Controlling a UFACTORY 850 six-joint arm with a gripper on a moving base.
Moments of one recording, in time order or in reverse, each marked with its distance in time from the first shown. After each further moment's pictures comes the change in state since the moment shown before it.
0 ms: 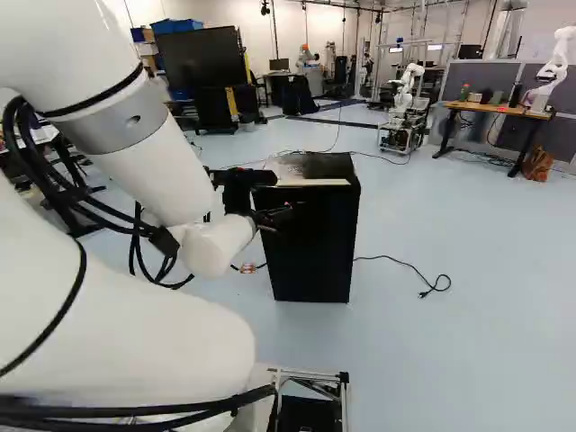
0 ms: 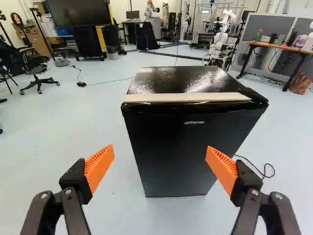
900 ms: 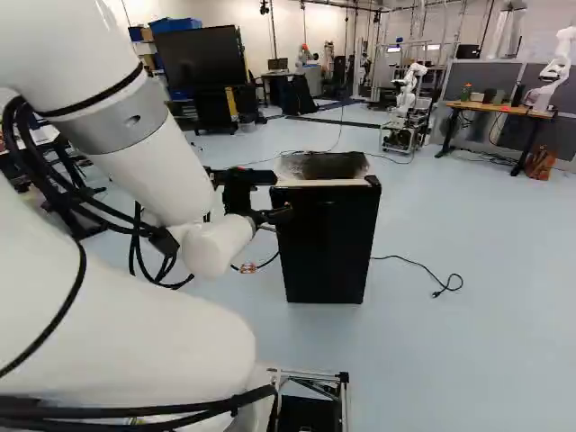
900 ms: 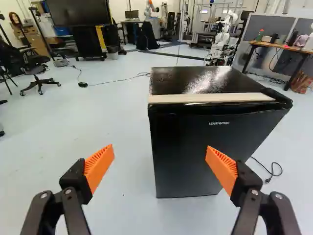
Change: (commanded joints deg) arm 0.0 0.0 0.0 0.0 0.0 0.0
